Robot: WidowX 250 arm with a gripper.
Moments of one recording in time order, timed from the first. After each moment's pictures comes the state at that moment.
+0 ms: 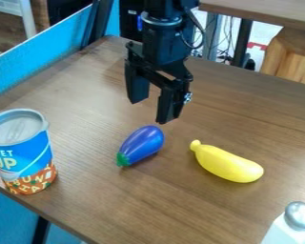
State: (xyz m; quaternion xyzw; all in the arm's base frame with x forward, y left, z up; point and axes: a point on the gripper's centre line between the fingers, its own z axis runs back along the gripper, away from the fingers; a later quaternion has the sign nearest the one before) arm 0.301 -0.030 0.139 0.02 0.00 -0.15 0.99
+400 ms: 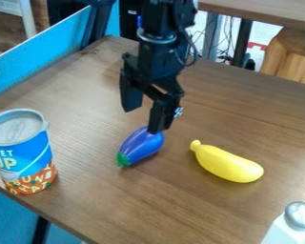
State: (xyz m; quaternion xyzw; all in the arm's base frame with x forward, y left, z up) arm 0.299 -0.019 0.120 0.05 0.01 -0.17 0.98
